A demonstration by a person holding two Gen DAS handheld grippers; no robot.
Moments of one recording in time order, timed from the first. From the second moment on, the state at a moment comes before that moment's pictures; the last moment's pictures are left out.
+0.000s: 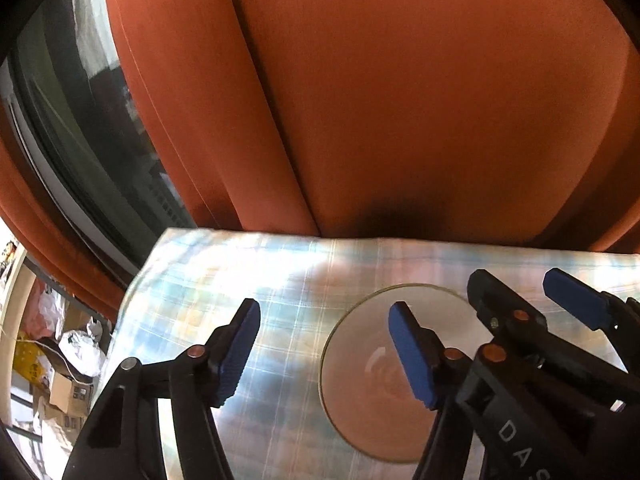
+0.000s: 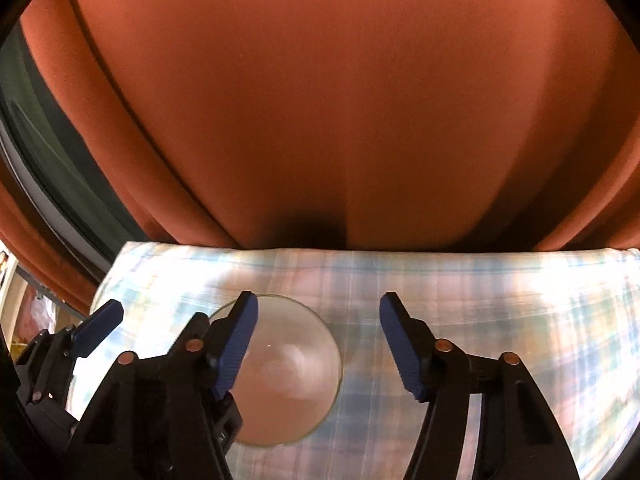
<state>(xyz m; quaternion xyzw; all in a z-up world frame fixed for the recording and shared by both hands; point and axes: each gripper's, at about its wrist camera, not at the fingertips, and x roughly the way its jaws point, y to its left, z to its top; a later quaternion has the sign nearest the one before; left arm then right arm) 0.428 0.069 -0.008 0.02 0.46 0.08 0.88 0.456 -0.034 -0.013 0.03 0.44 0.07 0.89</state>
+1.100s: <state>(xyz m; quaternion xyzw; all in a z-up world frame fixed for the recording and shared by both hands) 0.422 0.073 -0.061 0.00 0.52 0.07 0.85 0.464 -0.032 -0.091 0.01 0.51 0.09 0.86</state>
